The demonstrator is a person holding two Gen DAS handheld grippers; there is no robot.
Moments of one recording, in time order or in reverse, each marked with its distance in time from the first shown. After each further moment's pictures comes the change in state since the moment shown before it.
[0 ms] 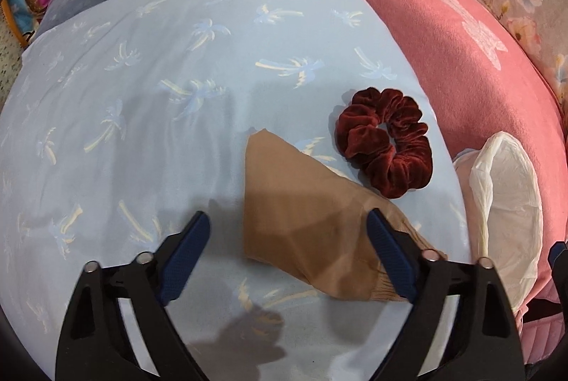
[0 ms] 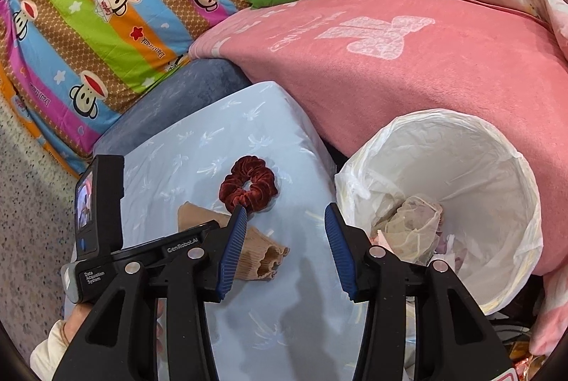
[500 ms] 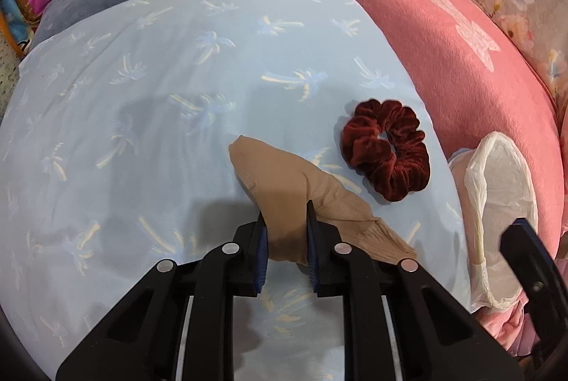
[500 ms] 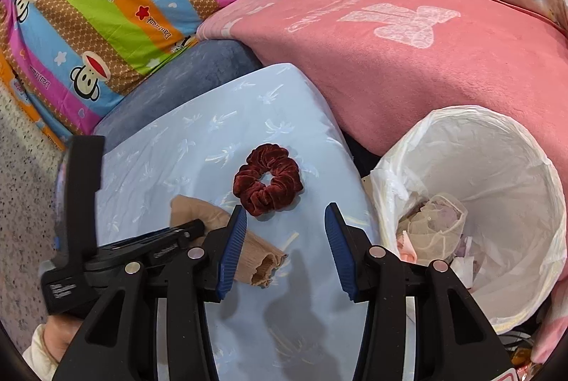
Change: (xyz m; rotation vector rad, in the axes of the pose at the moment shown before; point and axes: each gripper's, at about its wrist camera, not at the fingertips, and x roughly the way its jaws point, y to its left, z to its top) left arm -0.019 0.017 0.005 0.025 -0.024 -0.022; right arm 0.039 0.027 0.003 -0.039 0.059 0.009
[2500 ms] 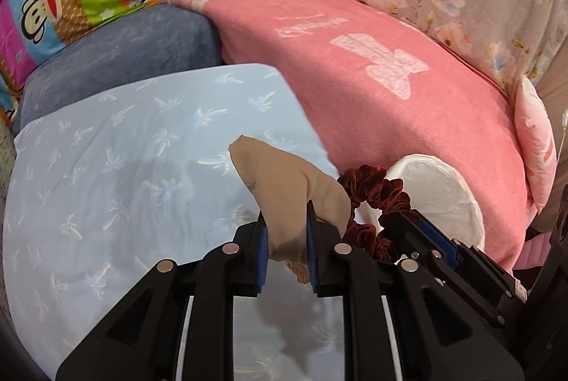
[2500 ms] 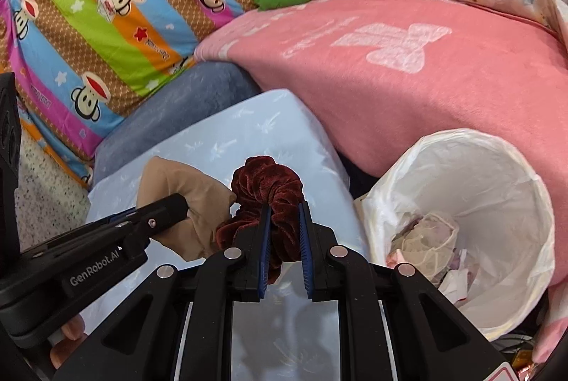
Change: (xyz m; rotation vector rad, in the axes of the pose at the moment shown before) left arm -0.083 -0.075 0.012 0.175 -0.186 -0.095; right arm -0.041 -0.011 0.018 0.045 -0.101 -0.004
